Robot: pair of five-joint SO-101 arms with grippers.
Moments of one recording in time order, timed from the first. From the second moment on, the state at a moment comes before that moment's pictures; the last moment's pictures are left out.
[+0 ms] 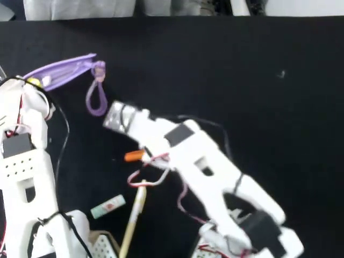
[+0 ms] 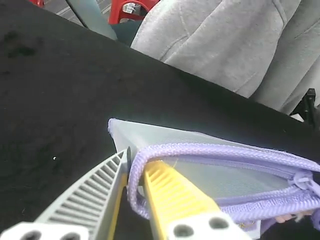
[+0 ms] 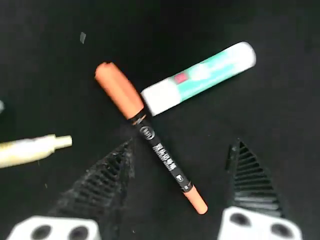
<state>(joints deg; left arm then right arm) -25.1 -42.3 43.6 29.1 10.8 -34.6 -17.2 39.7 56.2 34.9</state>
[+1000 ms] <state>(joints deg) -25.1 -42.3 43.6 29.1 10.8 -26.2 6.5 21.4 63.5 44.5</state>
